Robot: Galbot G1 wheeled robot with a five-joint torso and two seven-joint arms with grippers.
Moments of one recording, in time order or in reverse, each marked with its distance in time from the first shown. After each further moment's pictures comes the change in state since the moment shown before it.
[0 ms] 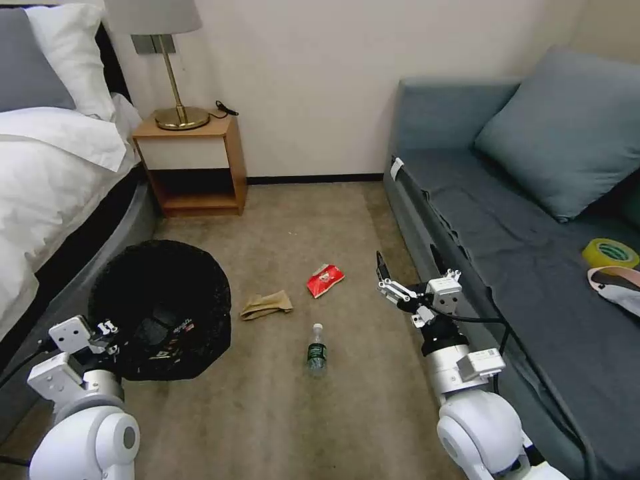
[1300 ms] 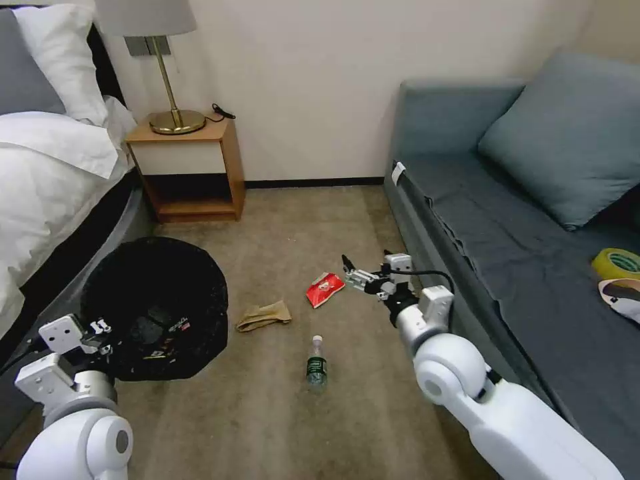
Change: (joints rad) left arm 0.010 0.000 -0.024 -0.042 0.000 0.021 0.004; right arm 0.528 -0.184 -0.373 -0.223 0.618 -0.339 0.216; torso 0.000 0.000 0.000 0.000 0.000
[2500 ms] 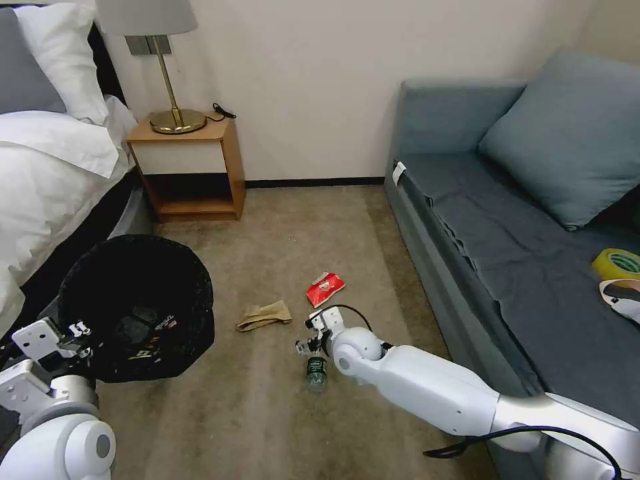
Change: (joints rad) left arm 0.002 0.000 -0.058 -0.003 -0.041 -0.018 0.006; right arm 0.400 0.243 -0.636 -0.648 0.237 -0.247 -0.023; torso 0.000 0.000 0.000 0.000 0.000
